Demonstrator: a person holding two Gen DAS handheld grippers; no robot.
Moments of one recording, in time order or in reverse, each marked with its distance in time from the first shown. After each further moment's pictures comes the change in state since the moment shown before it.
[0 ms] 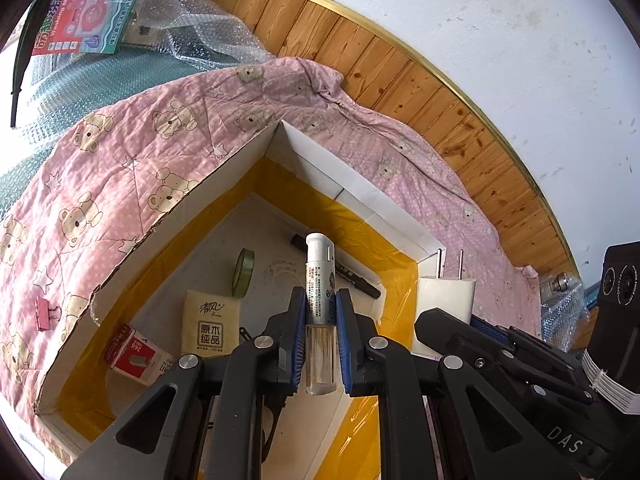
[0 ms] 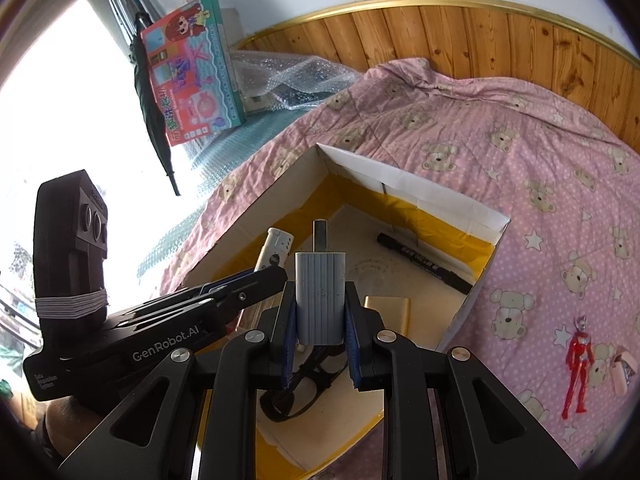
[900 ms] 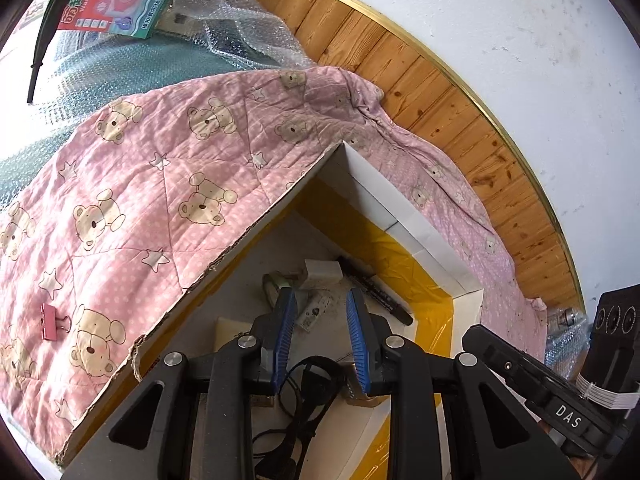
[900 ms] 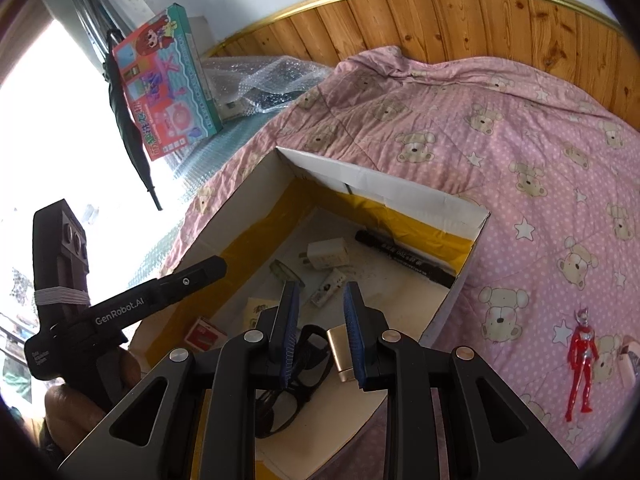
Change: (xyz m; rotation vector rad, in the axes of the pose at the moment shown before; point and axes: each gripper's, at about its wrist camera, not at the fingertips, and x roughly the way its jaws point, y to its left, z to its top) left arm 0.003 0.044 0.014 -0.099 -0.036 0.027; right arm 0.013 -0.027 0.005 0.083 -0.003 -0.017
